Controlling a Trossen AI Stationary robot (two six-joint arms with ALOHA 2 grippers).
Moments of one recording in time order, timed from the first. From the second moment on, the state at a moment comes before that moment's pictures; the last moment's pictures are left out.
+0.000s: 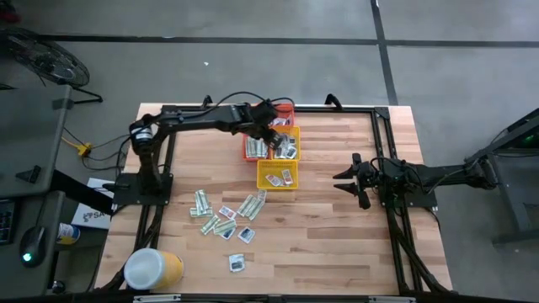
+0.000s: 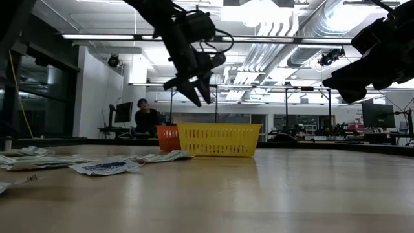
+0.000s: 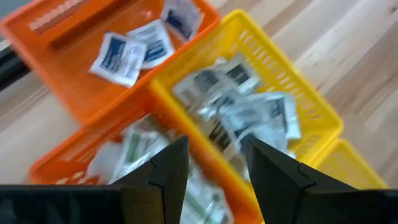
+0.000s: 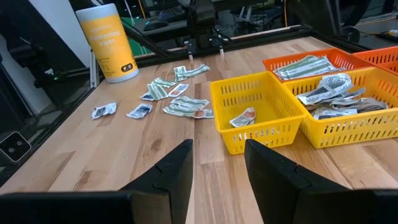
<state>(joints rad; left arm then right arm) 0.36 1.85 1.50 -0.61 -0.12 -0.47 0.02 0.22 0.01 0.03 0.00 0.20</state>
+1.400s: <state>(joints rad) 0.06 1.34 0.68 -0.64 0.23 -0.90 0.02 0.22 0.01 0.03 0.00 0.20</state>
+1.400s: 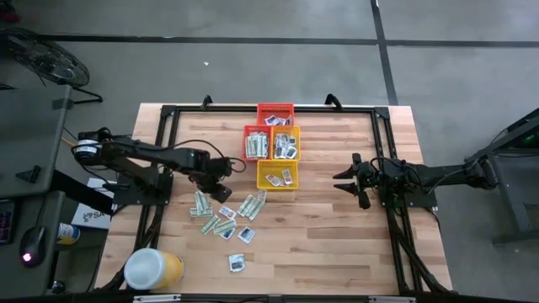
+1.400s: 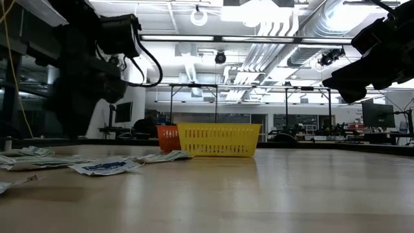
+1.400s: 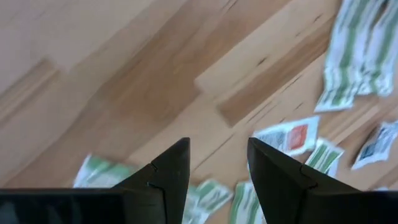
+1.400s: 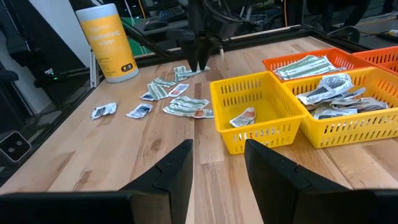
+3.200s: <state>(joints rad) 0.05 1.48 0.66 -0.85 0.06 -0.68 0.02 0.22 0.01 0.03 0.00 0.20</state>
